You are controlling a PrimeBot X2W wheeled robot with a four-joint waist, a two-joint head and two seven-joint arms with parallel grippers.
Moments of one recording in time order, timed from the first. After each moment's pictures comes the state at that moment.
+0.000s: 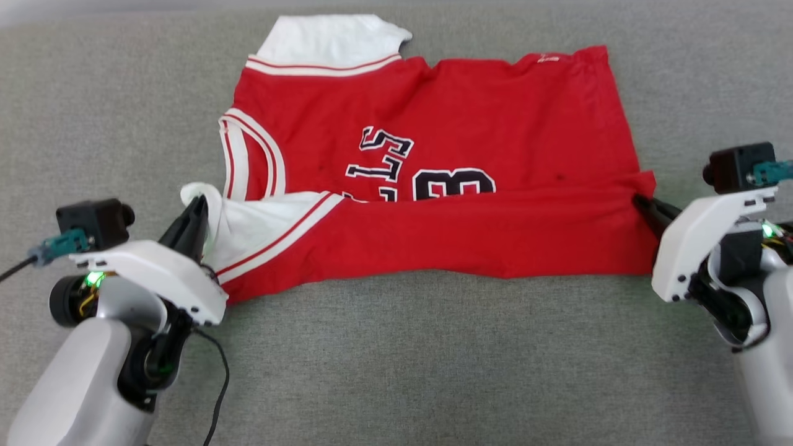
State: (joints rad) left arm -0.37 0.50 -0.33 0.12 -0.83 0.13 0.10; right arm -0.47 -0.28 0.09 0.26 0.40 0.13 0.54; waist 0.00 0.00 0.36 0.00
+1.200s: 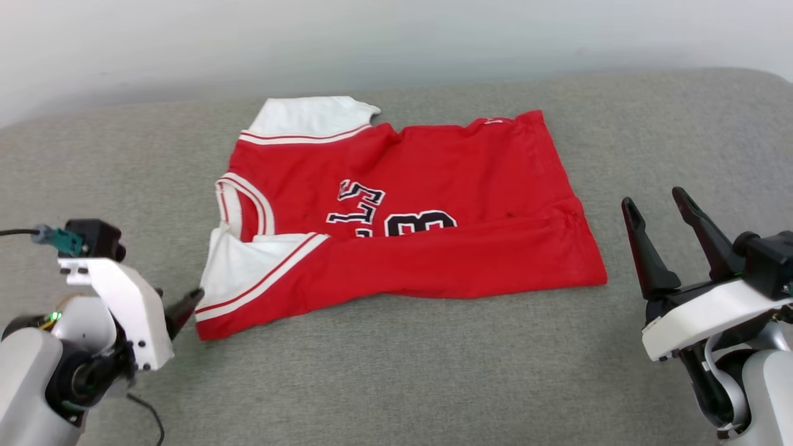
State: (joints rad) left arm -0.39 0.70 -0.41 0.23 -0.97 0.03 0.55; right arm -0.22 -0.24 0.08 0.04 0.30 0.13 -0.01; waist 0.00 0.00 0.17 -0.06
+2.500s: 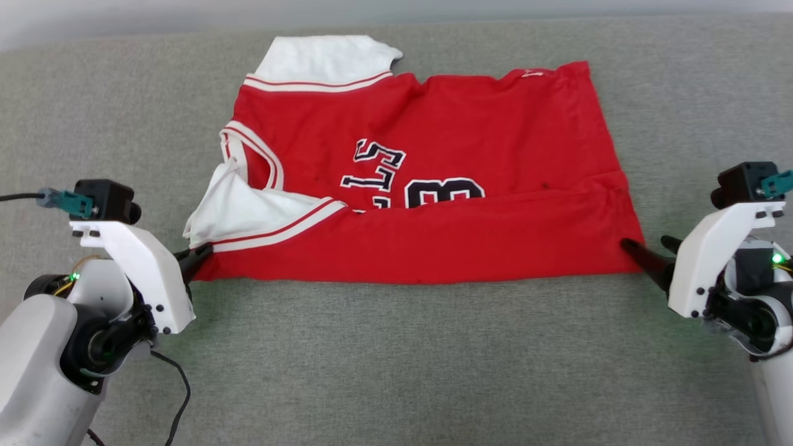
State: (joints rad) left arm -0.46 0.66 -0.41 0.18 -0.99 0.03 0.55; right arm -0.43 -0.30 0.03 0.25 0.52 0.13 0.77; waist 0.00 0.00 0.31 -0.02
